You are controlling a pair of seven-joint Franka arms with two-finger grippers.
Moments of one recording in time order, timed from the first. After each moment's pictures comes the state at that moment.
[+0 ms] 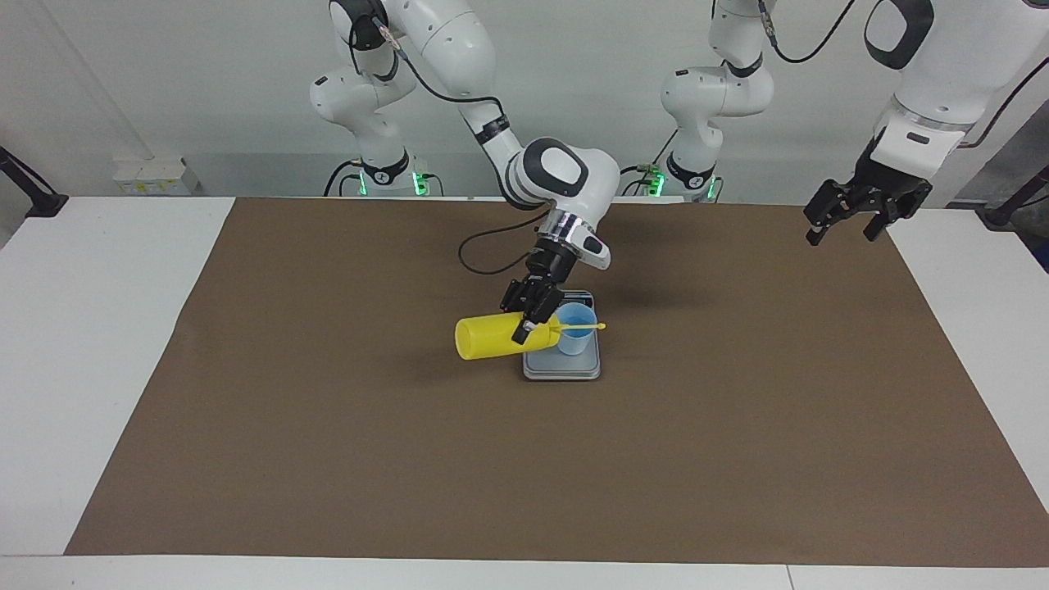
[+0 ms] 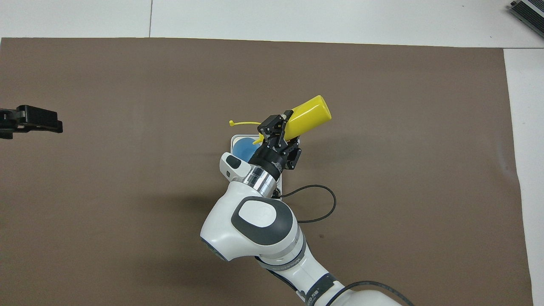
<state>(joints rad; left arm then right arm) -0.05 -0.04 0.01 -1.63 -0.03 1.67 -0.10 0.68 0.40 0.11 -1.80 -1.43 1.96 -0.23</state>
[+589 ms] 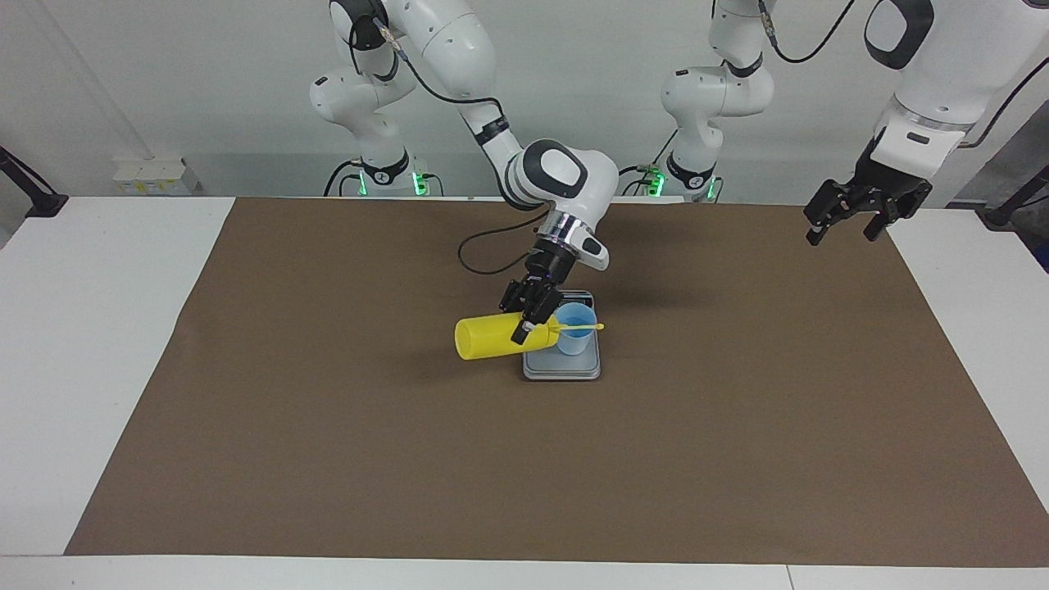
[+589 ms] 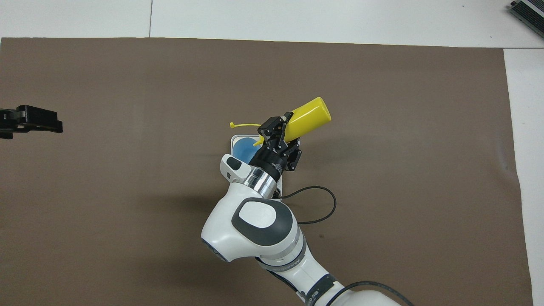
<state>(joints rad) -0.05 -0.04 0.01 -1.63 -0.03 1.67 -0.10 0.68 0.40 0.11 -1.81 -1.43 1.96 -0.23</state>
